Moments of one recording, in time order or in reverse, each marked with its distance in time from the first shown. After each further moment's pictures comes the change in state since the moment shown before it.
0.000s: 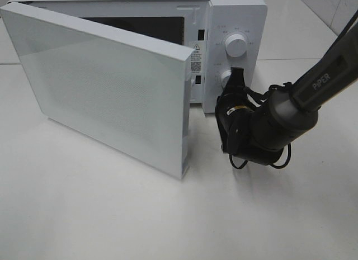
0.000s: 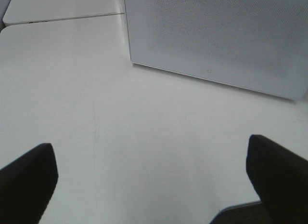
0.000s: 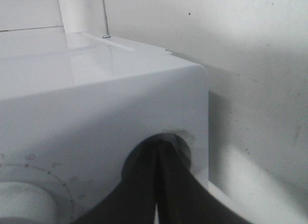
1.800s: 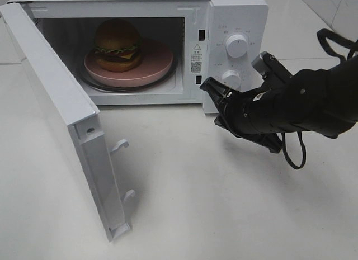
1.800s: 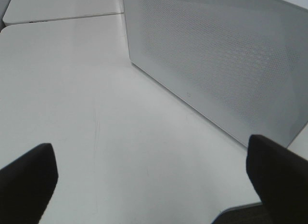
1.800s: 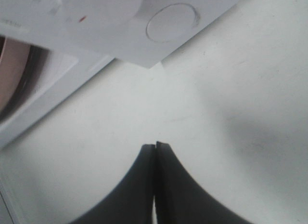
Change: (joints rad) left arm 0.000 0.000 0.000 0.000 0.000 0.000; right arm -0.028 -0.441 0.204 -0.095 0.684 -0.952
